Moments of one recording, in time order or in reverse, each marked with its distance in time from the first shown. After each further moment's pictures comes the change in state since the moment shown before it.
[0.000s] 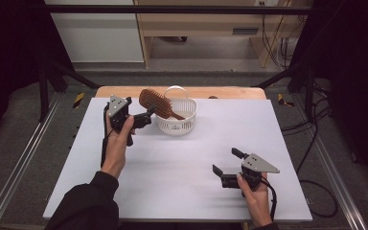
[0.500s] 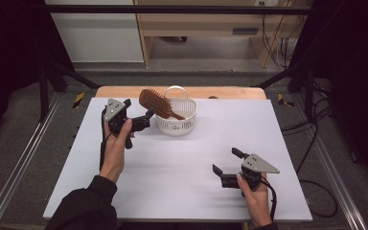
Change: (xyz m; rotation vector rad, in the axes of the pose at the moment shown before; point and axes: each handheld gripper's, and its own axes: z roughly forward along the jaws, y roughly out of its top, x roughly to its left) left arm 0.000 -0.001 -0.010 -0.019 -0.011 -0.009; right arm 0.001 0.000 0.000 -0.006 -0.009 -0.004
